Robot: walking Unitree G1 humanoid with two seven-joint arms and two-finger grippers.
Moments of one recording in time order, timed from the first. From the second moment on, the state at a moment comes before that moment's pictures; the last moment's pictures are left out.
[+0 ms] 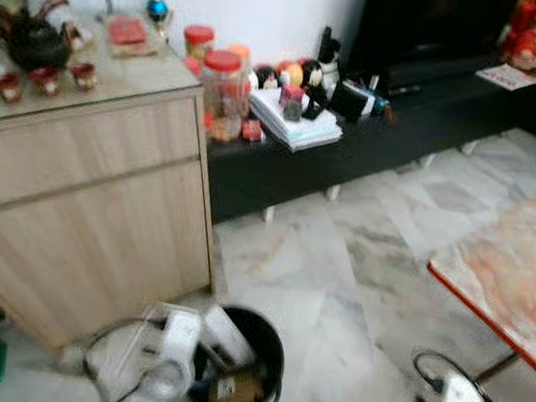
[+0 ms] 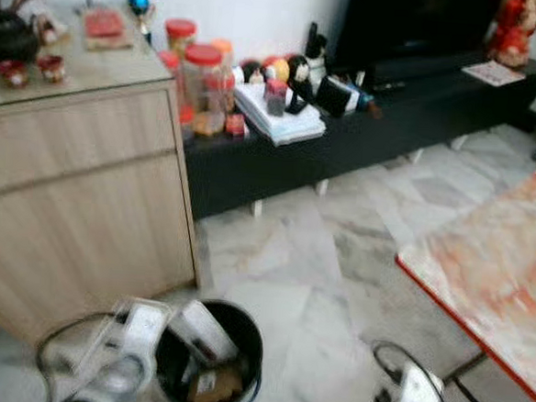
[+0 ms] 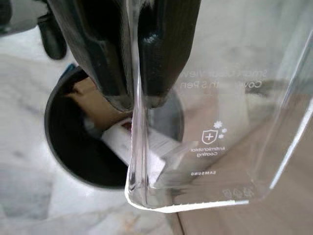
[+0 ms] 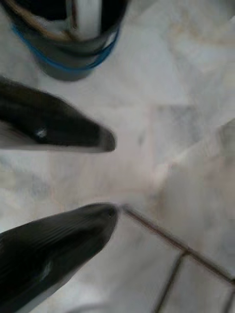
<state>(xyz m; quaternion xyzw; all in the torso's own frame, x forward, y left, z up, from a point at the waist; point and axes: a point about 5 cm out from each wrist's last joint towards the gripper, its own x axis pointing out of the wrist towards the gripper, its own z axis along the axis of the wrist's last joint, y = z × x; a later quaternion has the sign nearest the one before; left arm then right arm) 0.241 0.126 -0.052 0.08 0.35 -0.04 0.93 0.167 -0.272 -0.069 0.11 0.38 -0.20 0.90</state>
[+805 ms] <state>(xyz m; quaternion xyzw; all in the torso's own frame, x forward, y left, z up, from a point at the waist) 0.278 0.104 -0.022 0.06 0.30 -0.11 0.94 0.275 -0.231 -0.008 0.06 0.27 0.01 0.96</state>
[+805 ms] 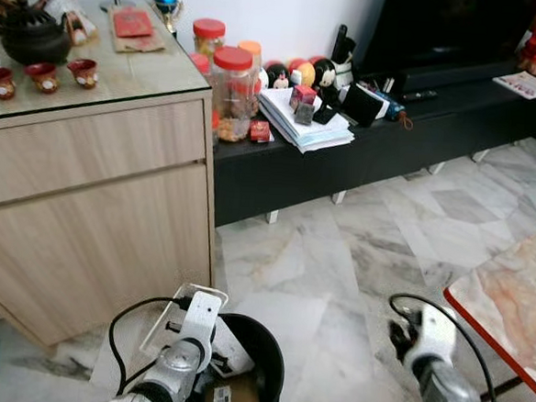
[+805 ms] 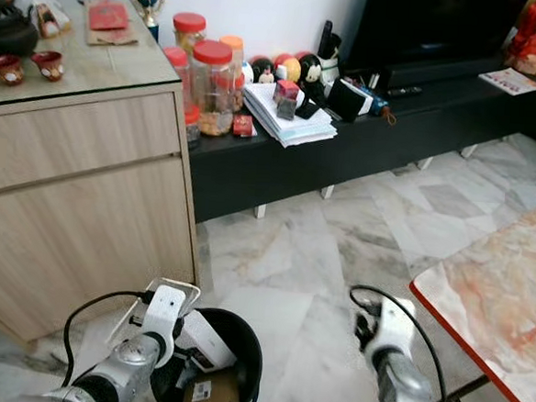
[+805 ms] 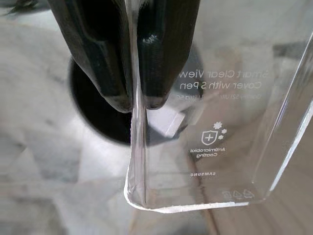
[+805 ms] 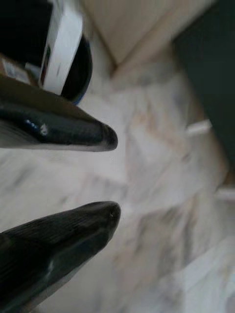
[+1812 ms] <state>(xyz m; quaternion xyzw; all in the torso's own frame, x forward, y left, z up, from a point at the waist) 0.294 0.071 0.000 -0.05 0.27 -0.21 0.94 0.317 -0.180 0.036 0.01 0.19 0.20 0.96</state>
